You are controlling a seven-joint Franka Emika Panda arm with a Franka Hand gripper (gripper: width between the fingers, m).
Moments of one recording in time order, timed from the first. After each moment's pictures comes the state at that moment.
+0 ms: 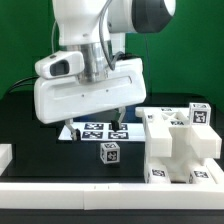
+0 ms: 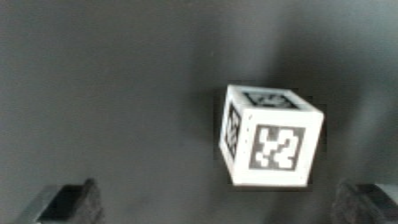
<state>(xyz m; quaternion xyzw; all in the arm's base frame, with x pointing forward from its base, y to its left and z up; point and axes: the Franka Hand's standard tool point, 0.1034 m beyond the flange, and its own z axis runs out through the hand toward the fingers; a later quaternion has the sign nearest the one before) 0.480 -0.041 0.045 -0.99 -0.14 0.00 0.06</state>
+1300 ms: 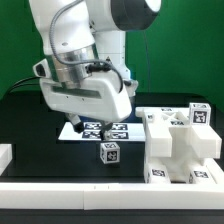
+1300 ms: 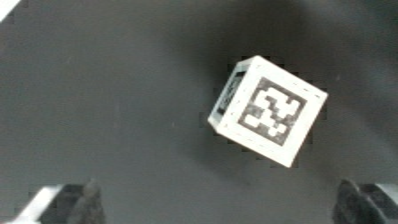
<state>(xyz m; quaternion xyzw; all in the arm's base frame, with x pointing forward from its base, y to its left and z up) 0.473 -0.050 0.043 -0.89 0.45 0.08 0.08</state>
